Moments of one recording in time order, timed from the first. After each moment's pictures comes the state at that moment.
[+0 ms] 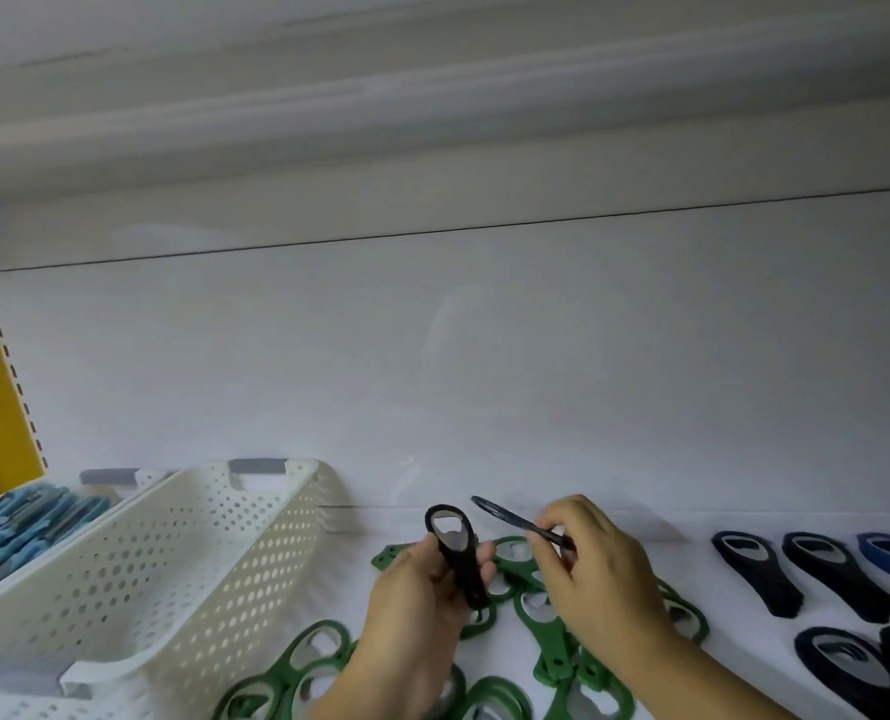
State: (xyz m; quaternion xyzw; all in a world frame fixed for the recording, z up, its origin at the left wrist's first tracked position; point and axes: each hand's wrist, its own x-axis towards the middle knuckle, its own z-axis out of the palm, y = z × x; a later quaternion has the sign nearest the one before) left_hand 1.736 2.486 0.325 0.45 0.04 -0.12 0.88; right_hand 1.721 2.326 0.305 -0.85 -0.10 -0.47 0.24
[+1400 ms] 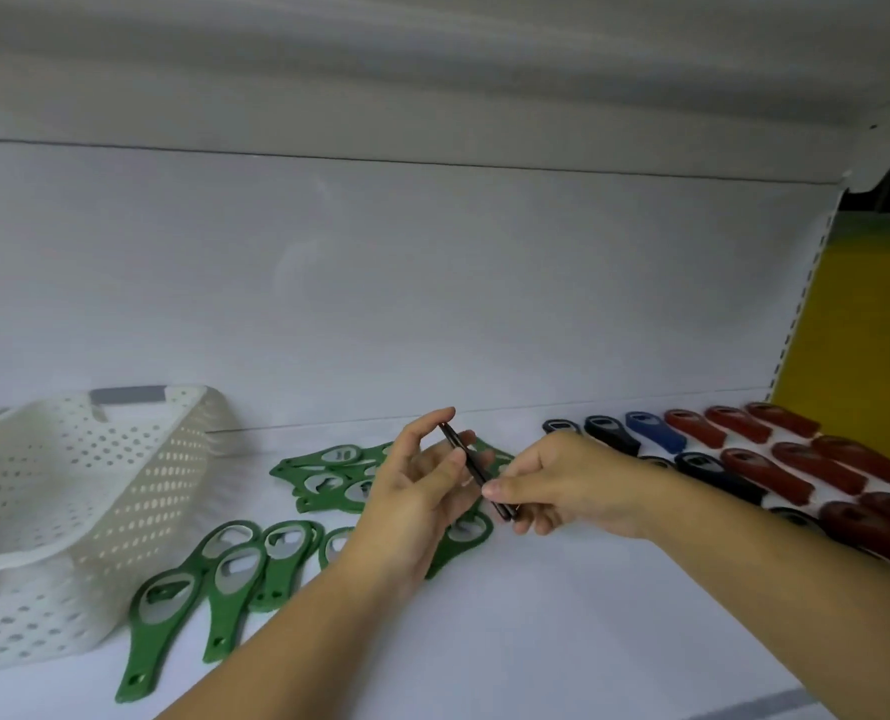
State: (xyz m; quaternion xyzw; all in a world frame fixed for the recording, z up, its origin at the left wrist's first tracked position) left_hand 1.661 2.469 0.332 0.44 -0.23 -0.22 0.84; right_hand 1.586 2.325 0.385 -0.85 0.09 0.04 0.52
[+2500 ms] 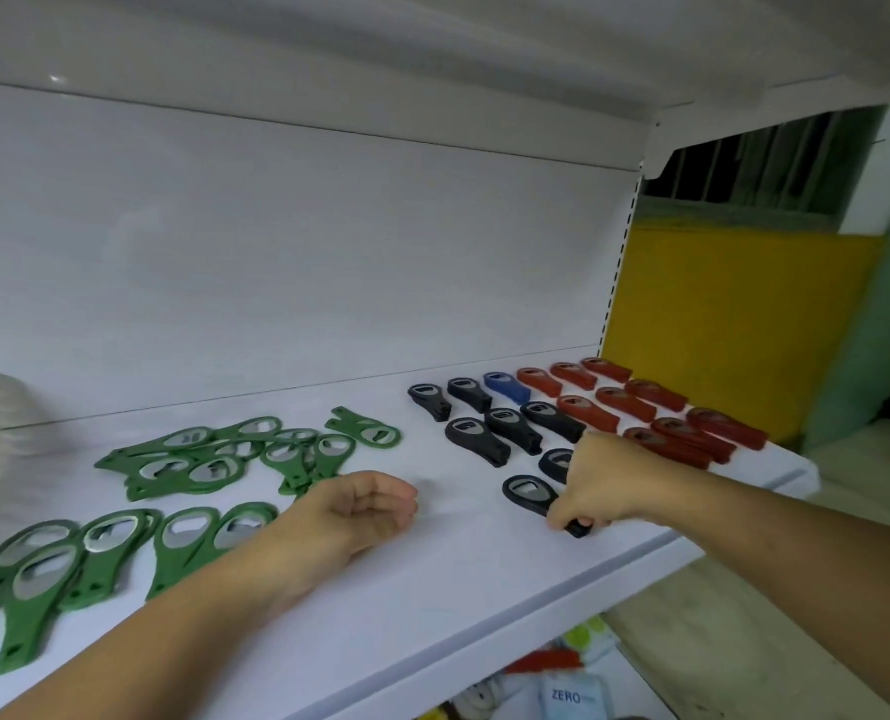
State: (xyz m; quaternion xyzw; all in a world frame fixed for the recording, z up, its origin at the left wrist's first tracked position) left_hand 1.627 2.454 0.305 0.63 -0.34 -0.35 0.61; right_hand 1.470 2.240 0.362 -0.90 0.37 0.02 0.21
